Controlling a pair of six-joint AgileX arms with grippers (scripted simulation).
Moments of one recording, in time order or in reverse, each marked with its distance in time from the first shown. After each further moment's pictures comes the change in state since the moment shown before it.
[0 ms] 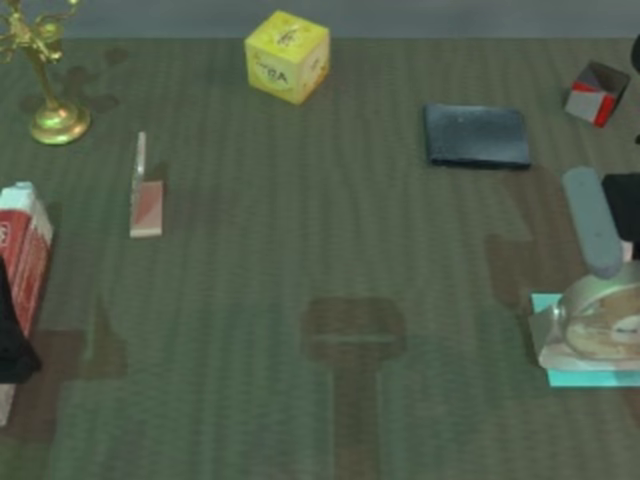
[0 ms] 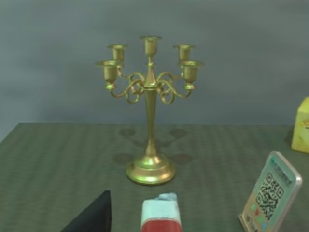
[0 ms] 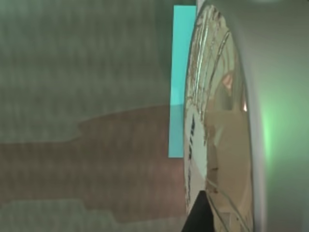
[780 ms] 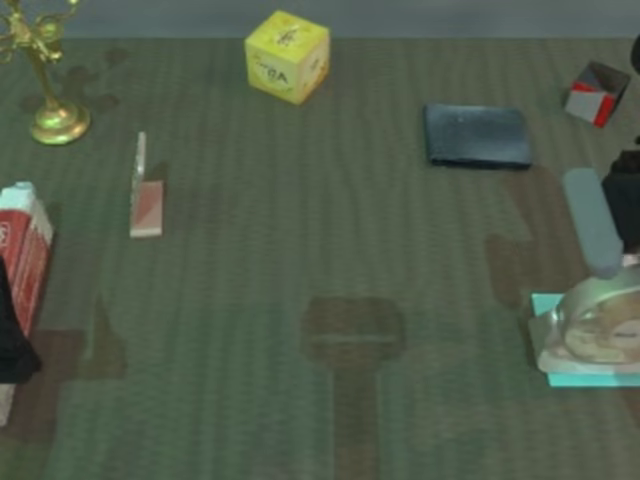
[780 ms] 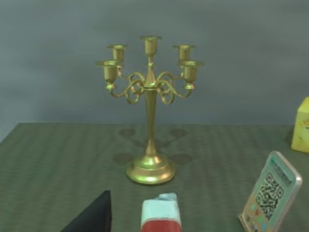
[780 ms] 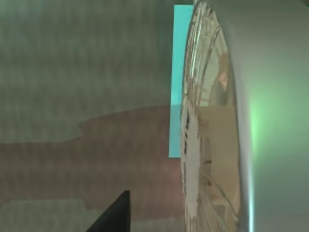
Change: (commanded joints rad) left arm 0.000 0.000 0.000 0.000 0.000 0.000; right arm 0.000 0.000 0.000 0.000 0.000 0.000
